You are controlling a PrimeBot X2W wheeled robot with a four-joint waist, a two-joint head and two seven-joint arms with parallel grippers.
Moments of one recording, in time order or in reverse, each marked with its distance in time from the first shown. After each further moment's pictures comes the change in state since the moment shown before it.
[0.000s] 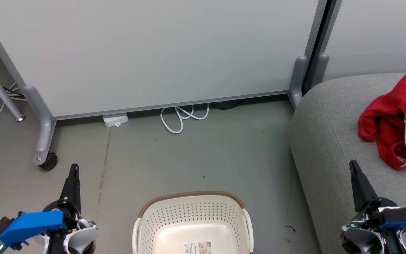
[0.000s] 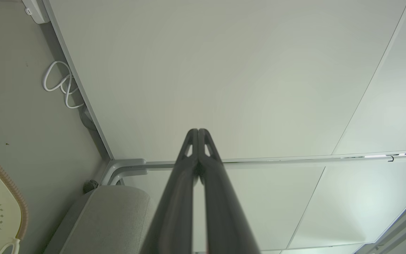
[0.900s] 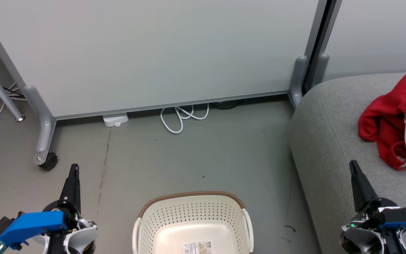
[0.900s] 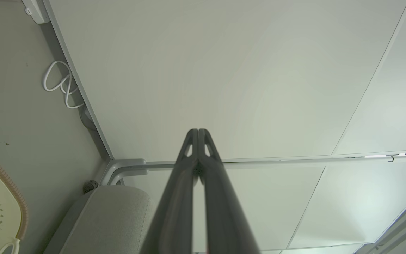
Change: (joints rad) left arm 0.000 0.000 0.000 0.000 0.000 0.000 0.000; right arm 0.000 0.000 0.000 0.000 0.000 0.000 0.000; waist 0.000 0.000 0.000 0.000
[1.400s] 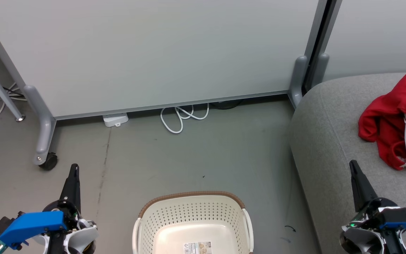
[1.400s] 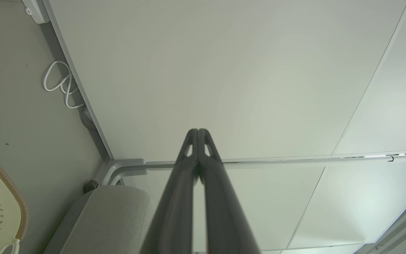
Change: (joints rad) left arm 0.000 0.000 0.000 0.000 0.000 0.000 0.000; right arm 0.000 0.000 0.000 0.000 0.000 0.000 0.000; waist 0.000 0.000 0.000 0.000
